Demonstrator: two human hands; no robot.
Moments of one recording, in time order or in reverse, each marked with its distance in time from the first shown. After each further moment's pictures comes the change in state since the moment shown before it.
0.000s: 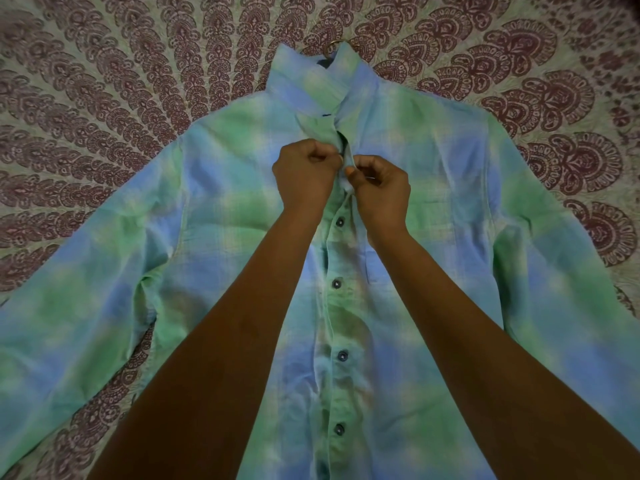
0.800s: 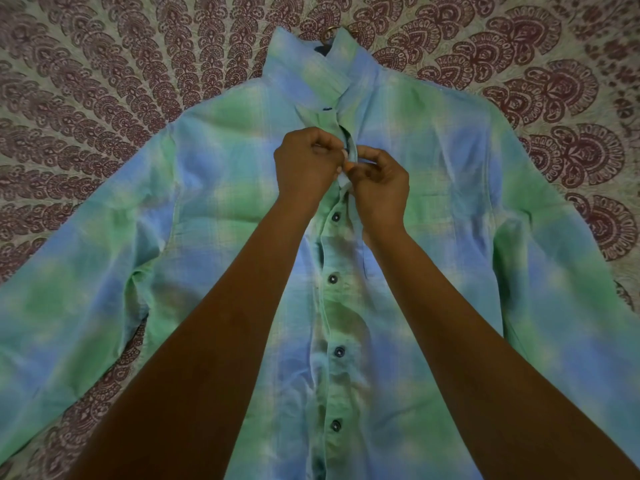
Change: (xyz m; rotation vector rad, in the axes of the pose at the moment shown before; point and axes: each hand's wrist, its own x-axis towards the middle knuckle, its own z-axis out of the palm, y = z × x) left_hand 0.003 -0.001 -0.001 -0.037 -0.161 -0.022; right_hand -0.002 0.008 0.000 0.081 0.007 0.084
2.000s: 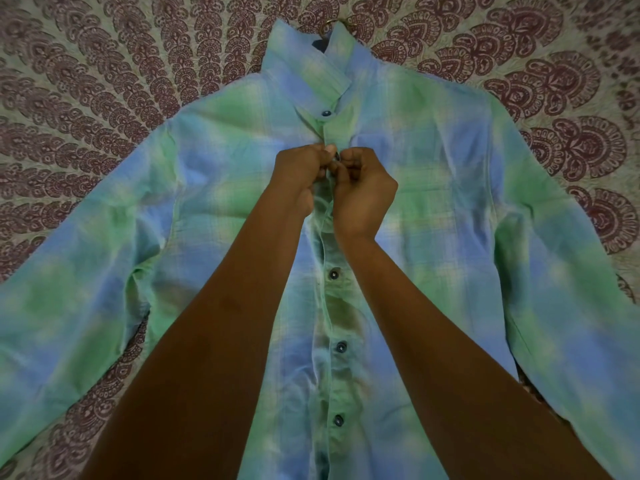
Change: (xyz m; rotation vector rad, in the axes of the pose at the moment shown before) left_hand 0.003 -0.004 -0.004 -0.304 -0.109 -0.435; right_hand -0.015 0.014 0.025 -0.275 0.210 -0.302
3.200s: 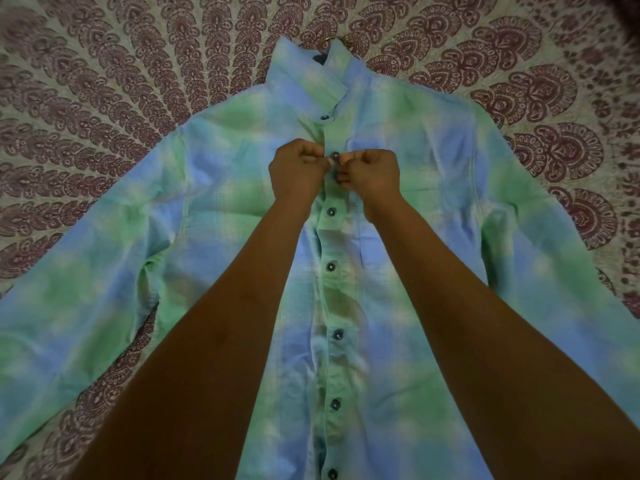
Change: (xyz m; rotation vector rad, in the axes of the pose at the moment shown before) left_hand -0.004 -0.013 -0.004 0.350 0.227 0.428; right_hand 0.036 -0.022 -0.028 0.053 -0.365 0.396
